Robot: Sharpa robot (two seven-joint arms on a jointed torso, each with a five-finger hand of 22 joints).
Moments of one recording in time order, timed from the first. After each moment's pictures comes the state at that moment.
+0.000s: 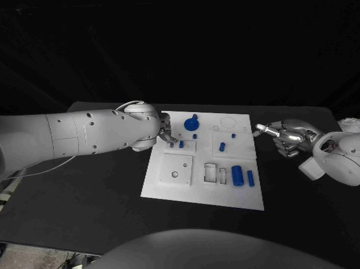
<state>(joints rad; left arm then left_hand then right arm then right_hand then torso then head) 1.29 -0.67 -0.23 1.39 -1.19 -0.01 -0.65 1.26 -0.01 0.19 0.29 0.40 0.94 0.00 0.54 1.01 1.46 -0.07 1.57 1.31 1.46 -0.11 1.57 1.31 0.03 1.47 0.01 1.49 1.31 1.26 -0.95 -0.23 1.44 -0.54 -0.07 0.05 1.16 0.28 -0.27 0.29 0.40 0.63 0.14 0.44 0.36 1.46 0.08 1.58 1.41 1.47 0.03 1.57 1.31 0.03 1.44 0.14 1.48 1.31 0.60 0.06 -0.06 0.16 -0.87</state>
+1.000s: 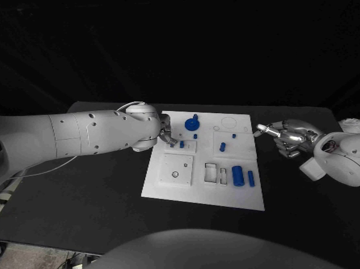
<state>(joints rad) 1.28 -0.66 -0.23 1.37 -1.19 0.00 -0.64 1.25 -0.02 0.20 0.29 0.40 0.94 0.00 0.53 1.01 1.46 -0.07 1.57 1.31 1.46 -0.11 1.57 1.31 0.03 1.47 0.01 1.48 1.31 1.26 -0.95 -0.23 1.44 -0.54 -0.07 0.05 1.16 0.28 -0.27 0.29 0.40 0.63 0.14 0.44 0.36 1.46 0.08 1.58 1.41 1.47 0.03 1.57 1.31 0.03 1.44 0.14 1.48 1.31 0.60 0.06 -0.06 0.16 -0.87</state>
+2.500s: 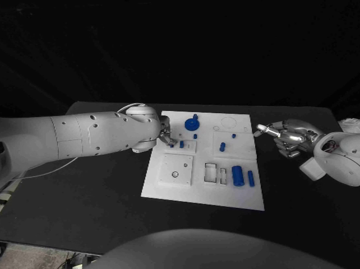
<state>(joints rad) 1.27 -0.66 -0.23 1.35 -1.20 0.02 -0.64 1.19 -0.03 0.24 0.29 0.30 0.93 0.01 0.48 0.98 1.47 -0.06 1.57 1.31 1.46 -0.11 1.57 1.31 0.03 1.47 0.01 1.47 1.31 1.26 -0.95 -0.23 1.44 -0.54 -0.07 0.05 1.17 0.28 -0.27 0.28 0.40 0.63 0.14 0.44 0.36 1.46 0.08 1.57 1.41 1.47 0.03 1.57 1.31 0.03 1.44 0.14 1.48 1.31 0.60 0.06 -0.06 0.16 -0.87</state>
